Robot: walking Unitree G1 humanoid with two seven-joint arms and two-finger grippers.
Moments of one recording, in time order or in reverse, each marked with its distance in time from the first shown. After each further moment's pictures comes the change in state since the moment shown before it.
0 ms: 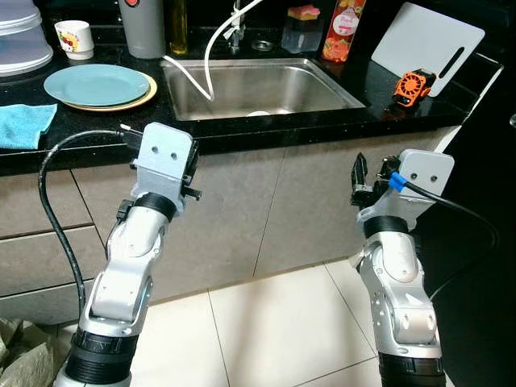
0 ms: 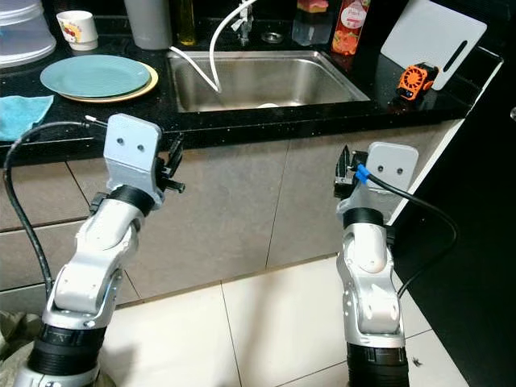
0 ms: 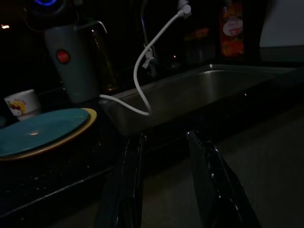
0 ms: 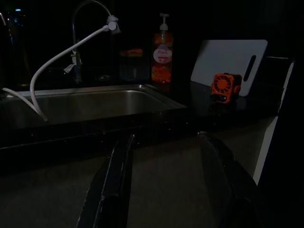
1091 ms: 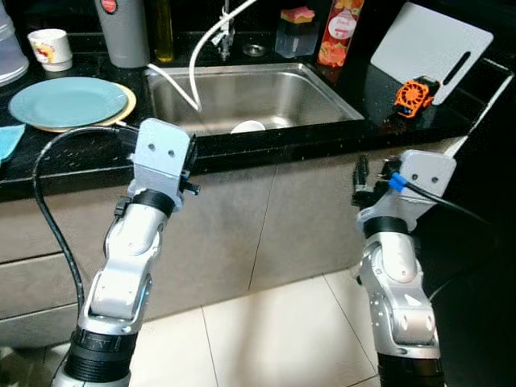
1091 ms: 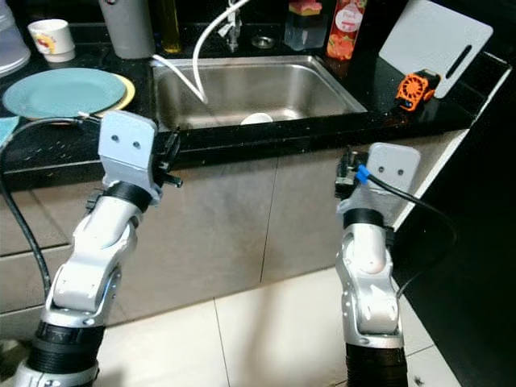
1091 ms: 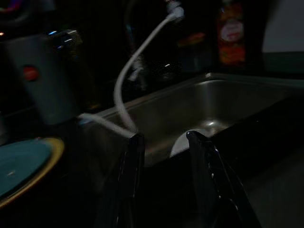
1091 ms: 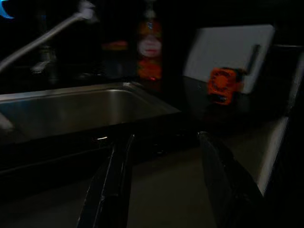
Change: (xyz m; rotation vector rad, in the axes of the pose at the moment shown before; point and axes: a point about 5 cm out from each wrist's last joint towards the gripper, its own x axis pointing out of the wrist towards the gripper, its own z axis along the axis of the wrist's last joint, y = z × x) left arm 0.002 0.002 0.004 0.003 -0.033 0.014; right arm -0.001 0.002 -0.001 0.005 0.005 0.001
